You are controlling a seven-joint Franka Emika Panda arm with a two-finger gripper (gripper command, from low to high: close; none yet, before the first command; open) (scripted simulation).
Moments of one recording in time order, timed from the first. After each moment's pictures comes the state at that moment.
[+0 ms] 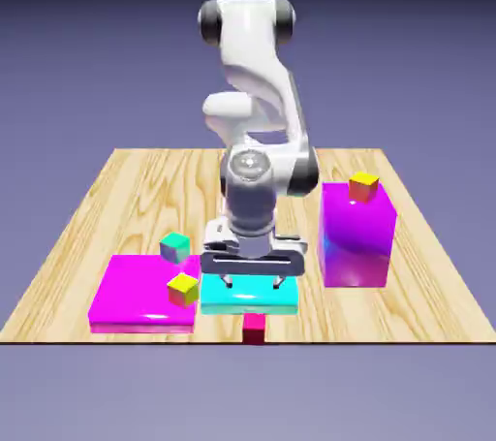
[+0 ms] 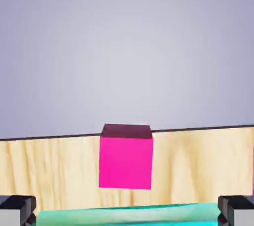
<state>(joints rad) -0.05 0.45 0.06 -1.93 0.01 2.11 0.87</state>
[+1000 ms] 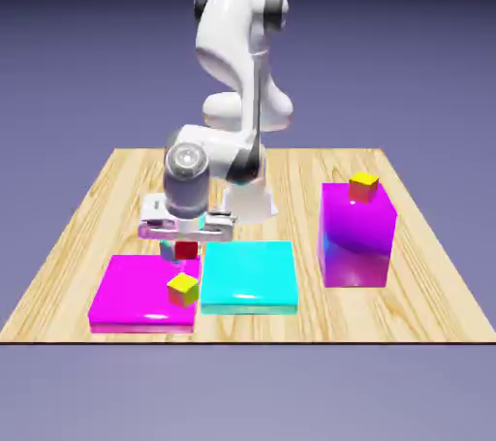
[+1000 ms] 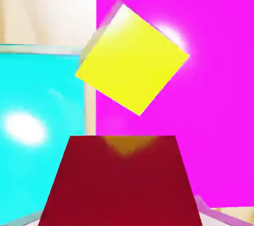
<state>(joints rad) 0.05 0.09 -0.35 -2.30 -0.21 1.98 0.54</state>
